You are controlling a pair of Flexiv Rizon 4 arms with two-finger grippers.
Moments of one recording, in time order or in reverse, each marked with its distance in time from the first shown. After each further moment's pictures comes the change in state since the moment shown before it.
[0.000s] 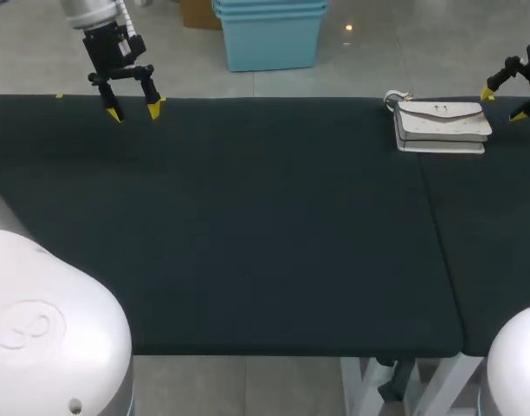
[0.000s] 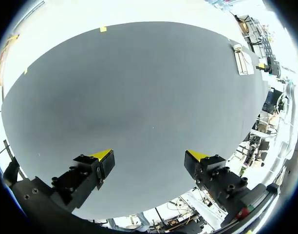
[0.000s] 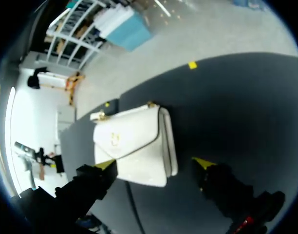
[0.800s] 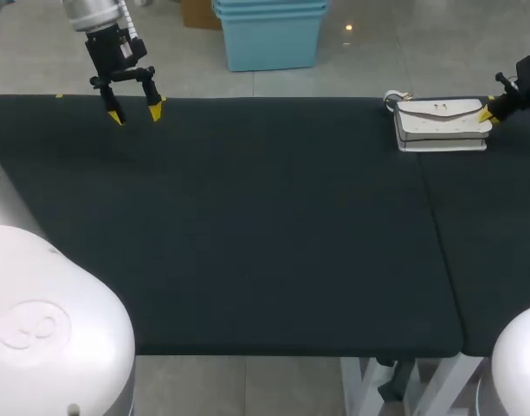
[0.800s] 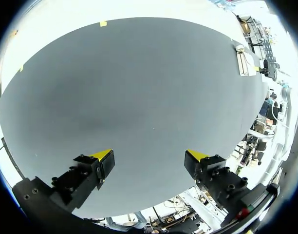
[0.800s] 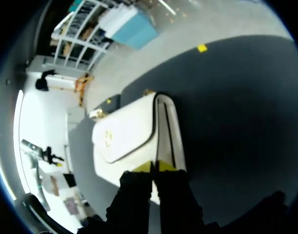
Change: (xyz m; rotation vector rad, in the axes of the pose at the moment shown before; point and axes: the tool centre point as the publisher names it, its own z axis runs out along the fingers) left arm -0.002 -0.007 0.008 -0.036 0.028 -0.017; right arm -0.001 -0.006 0.046 0.000 0.123 0.021
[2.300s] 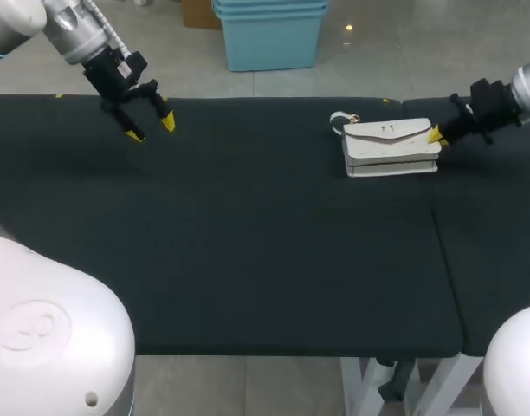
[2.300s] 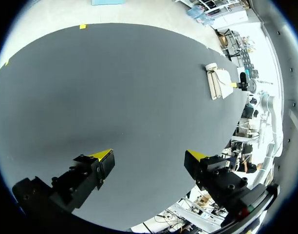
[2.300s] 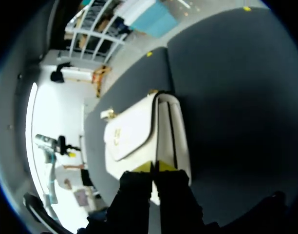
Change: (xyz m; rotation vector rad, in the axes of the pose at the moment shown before) left arm 0.034 0.015 0.030 0.173 0.189 0.043; right arm 0.089 -0.095 0.057 0.041 0.156 -0.028
